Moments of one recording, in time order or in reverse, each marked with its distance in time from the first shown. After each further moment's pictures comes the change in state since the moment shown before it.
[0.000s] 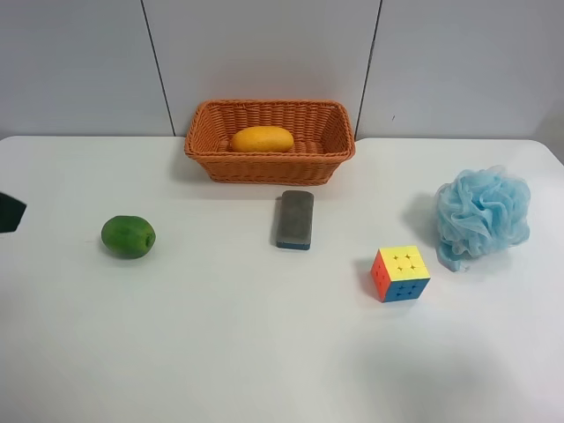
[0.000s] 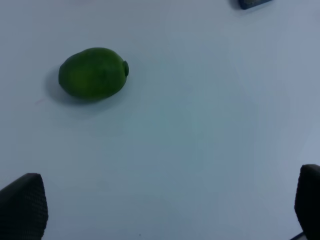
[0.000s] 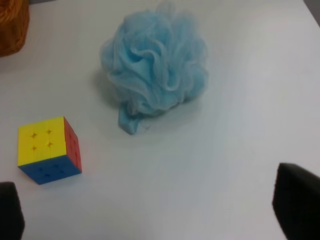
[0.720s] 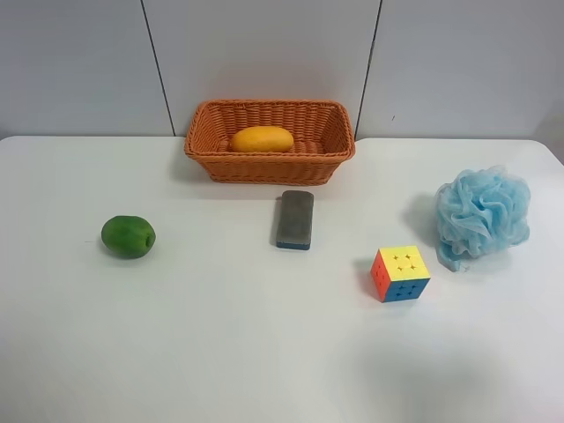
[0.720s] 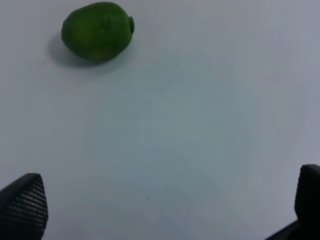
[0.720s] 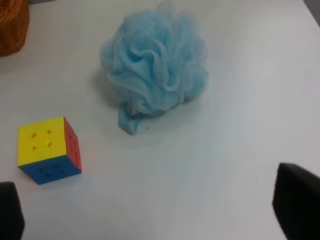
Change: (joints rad) left arm 0.001 -0.403 0.299 0.026 0.005 0.007; right arm 0.000 0.000 0.000 0.000 0.000 0.000
